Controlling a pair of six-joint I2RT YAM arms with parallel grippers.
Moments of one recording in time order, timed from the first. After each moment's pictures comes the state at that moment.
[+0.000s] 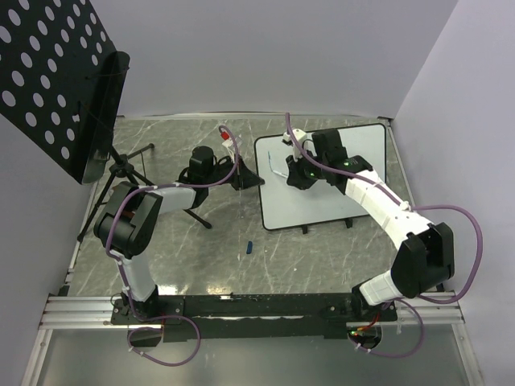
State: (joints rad) left arm -0.45 1.83 0.97 0.67 0.79 -0.49; right arm 0.40 1.45 1.22 -0.54 -0.36 -0.23
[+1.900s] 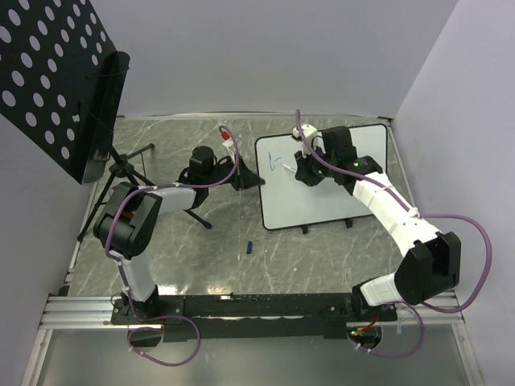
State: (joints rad) left arm -0.45 1.82 0.97 0.67 0.79 -0.48; right arm 0.35 1.39 1.22 -0.55 -0.32 -0.24
